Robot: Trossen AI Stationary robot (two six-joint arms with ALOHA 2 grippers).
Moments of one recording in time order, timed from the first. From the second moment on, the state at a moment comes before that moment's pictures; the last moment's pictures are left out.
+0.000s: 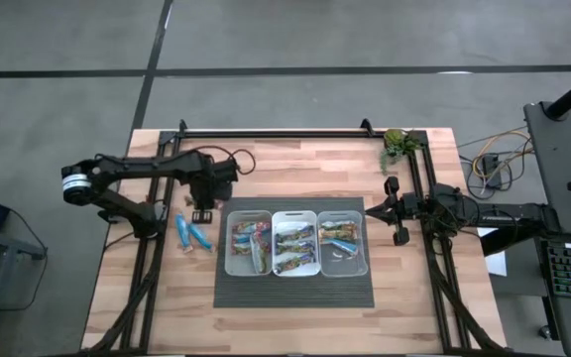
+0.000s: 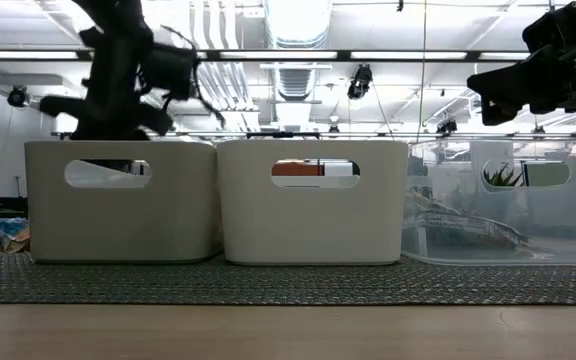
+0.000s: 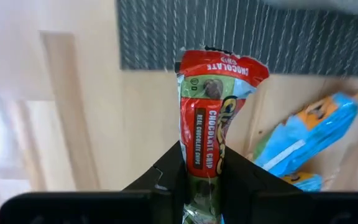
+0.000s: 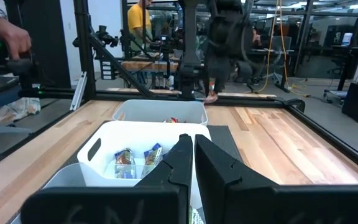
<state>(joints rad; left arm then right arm) 0.35 1.35 0.90 -1.12 -0.01 0.31 -0.11 0.21 0.01 0.21 -0.18 0.01</state>
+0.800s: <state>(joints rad) 0.32 1.35 1.24 -1.19 0.32 0.03 -0.11 0.21 0.01 0.21 -0.18 0.01</state>
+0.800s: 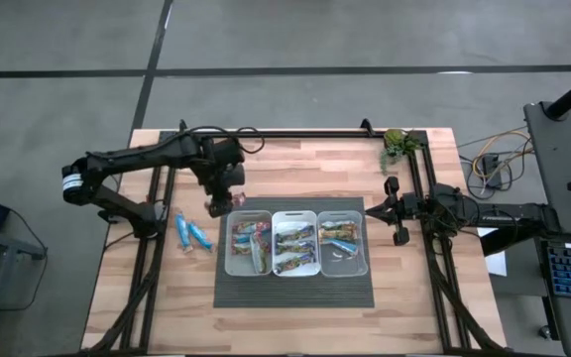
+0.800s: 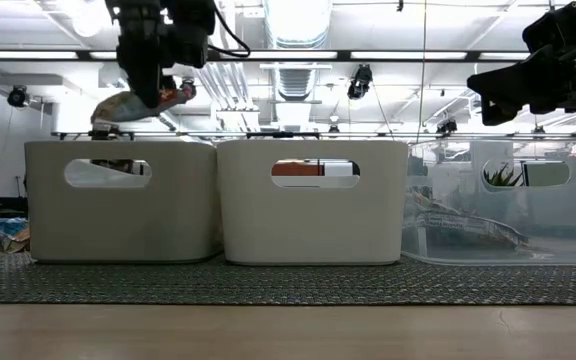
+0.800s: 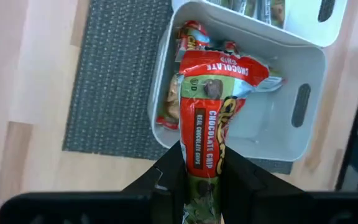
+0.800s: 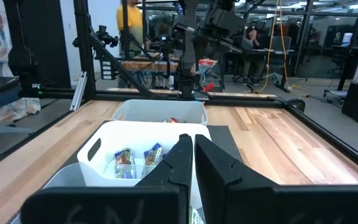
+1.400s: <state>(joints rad) 0.16 1.54 1.46 -1.17 0.32 -0.03 -0.11 0.21 0.01 0.21 -0.18 0.01</state>
